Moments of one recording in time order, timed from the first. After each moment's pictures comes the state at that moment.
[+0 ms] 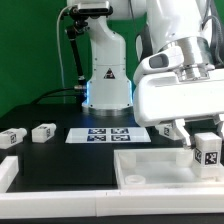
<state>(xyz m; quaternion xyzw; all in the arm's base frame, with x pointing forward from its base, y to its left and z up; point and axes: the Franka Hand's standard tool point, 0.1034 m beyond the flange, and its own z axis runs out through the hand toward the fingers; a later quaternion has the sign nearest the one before) 0.612 0.117 0.080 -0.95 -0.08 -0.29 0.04</state>
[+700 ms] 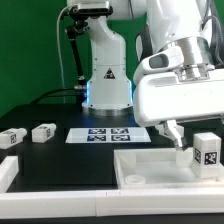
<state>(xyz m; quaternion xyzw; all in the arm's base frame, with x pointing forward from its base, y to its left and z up) 0.612 0.117 0.080 -0.95 -0.08 -0.28 0.04</state>
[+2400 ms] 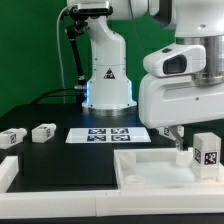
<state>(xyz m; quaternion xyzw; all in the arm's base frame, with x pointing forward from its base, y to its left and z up) 0.630 0.113 0.083 -1.00 -0.05 0.00 0.04</state>
